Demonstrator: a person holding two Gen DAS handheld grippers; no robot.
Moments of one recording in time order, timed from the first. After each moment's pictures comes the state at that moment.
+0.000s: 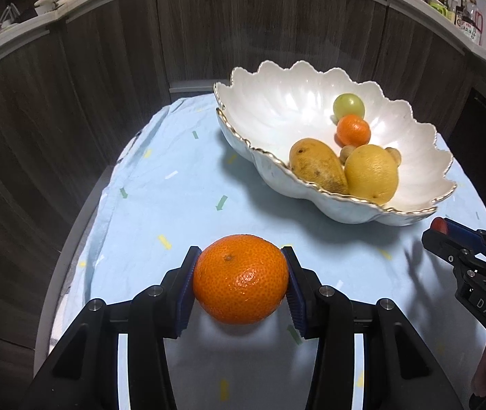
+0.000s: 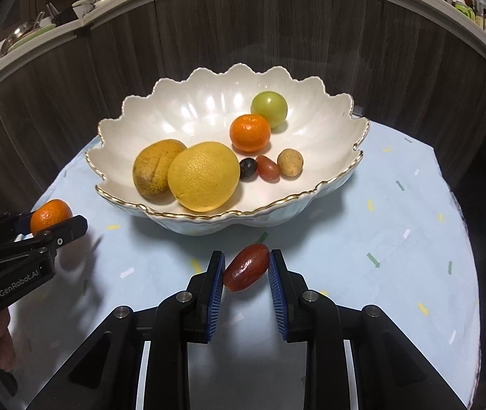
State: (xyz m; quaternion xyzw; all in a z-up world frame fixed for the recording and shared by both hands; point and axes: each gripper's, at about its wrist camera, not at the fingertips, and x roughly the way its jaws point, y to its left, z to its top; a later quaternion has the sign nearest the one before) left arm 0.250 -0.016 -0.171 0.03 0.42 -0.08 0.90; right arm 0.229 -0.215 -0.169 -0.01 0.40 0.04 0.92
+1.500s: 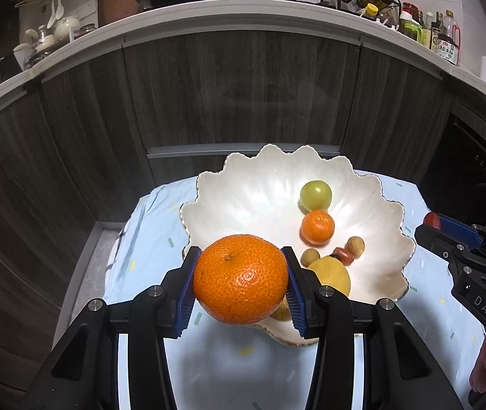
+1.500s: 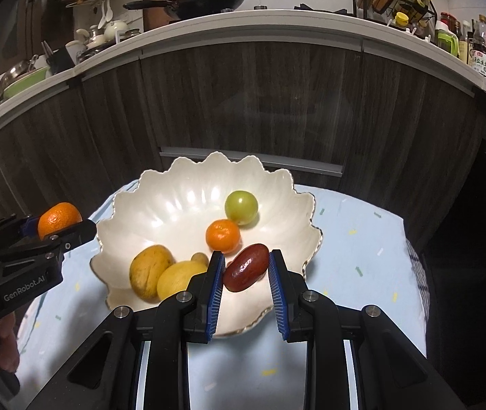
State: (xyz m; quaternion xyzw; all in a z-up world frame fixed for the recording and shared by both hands) left arm 0.302 -0.052 -0.086 0.05 0.36 -0.12 0.92; right arm 0.264 -0.241 -0.087 0.00 0.33 0.02 0.94
